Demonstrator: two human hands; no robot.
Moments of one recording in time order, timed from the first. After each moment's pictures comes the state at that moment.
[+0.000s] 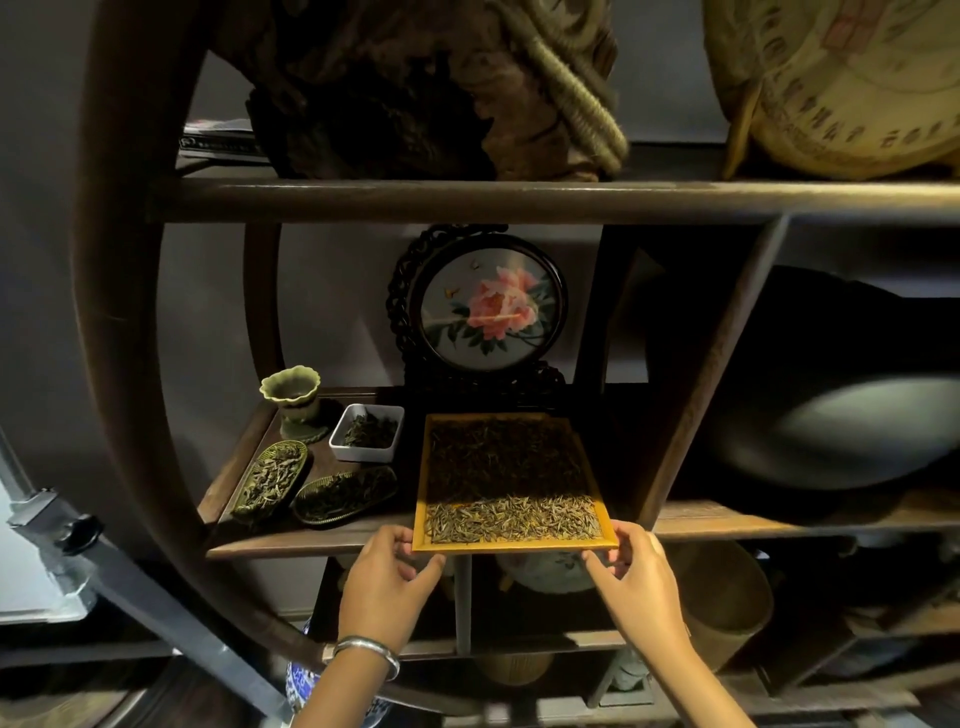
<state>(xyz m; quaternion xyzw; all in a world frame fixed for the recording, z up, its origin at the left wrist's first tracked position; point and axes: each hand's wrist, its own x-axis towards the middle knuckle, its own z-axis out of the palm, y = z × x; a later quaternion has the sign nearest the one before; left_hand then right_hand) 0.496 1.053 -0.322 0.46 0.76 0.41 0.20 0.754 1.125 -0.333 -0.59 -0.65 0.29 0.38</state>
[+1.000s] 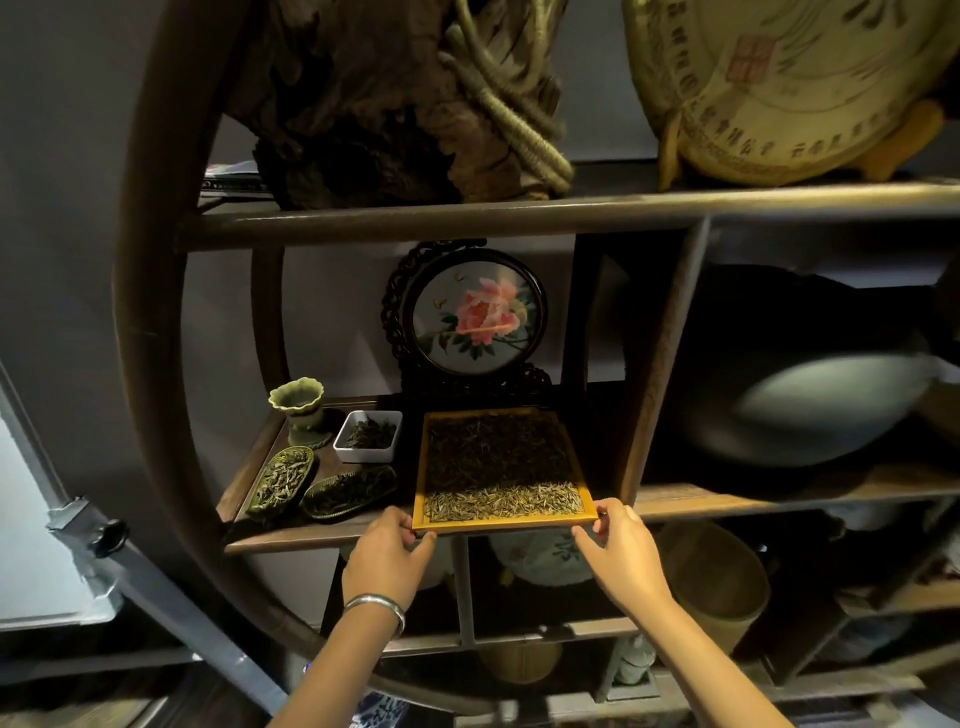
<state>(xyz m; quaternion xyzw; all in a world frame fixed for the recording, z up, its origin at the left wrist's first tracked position) 0.503 1.053 -0.300 0.49 0.80 0.33 0.12 0.760 1.125 -0.315 -0.59 -0.70 0.24 0.32</state>
